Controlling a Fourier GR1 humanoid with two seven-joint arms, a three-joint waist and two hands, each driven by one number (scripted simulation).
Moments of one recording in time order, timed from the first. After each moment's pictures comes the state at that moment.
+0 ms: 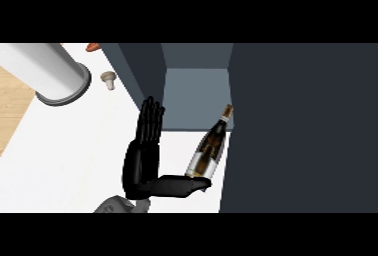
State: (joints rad) left arm -0.21 0.14 -0.63 -1.54 0.50 0.61 -0.47; right arm 0.26 -0.14 0.33 -2.51 -0.09 0.12 0.40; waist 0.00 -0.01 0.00
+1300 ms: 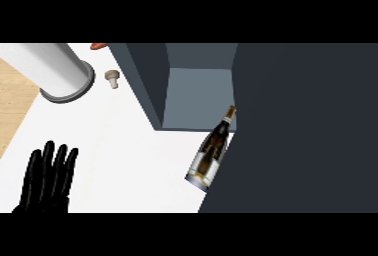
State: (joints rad) left arm 0.31 0.53 -0.46 -2.01 0.61 0.43 -0.53; right arm 0.11 -0.12 0.68 -2.47 -0.05 0.18 0.66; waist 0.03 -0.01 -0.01
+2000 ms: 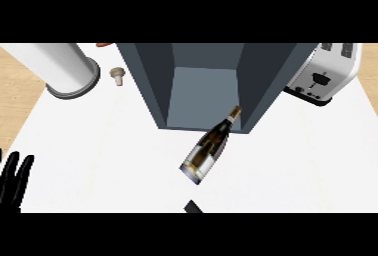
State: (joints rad) left arm 0.46 0.67 -0.24 -2.05 0.77 0.21 -0.57; right arm -0.31 -0.08 0.83 -2.31 -0.04 -0.18 0.71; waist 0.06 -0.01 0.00
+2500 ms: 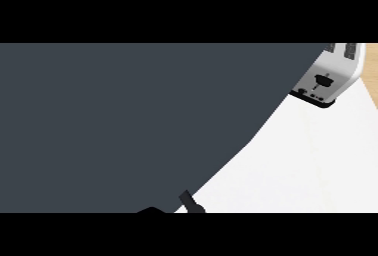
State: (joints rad) left arm 0.46 0.73 -0.11 -2.03 0.87 0.09 -0.55; right arm -0.72 -0.03 0.83 -2.05 -0.23 -0.37 0.74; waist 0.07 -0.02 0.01
